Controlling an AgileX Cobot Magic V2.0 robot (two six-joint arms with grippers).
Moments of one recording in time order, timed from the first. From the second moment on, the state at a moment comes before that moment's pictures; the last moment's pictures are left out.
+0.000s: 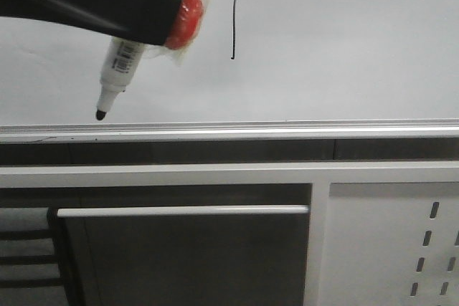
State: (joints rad) left arm -0.55 1.11 -0.71 -1.20 0.75 1.43; right arm 0.66 1.12 -1.08 0.71 0.83 -0.84
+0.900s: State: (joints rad) left arm -0.56 0.94 -0.66 -1.33 0.35 1.38; right arm 0.30 1.04 -1.08 0.67 0.90 -0.73
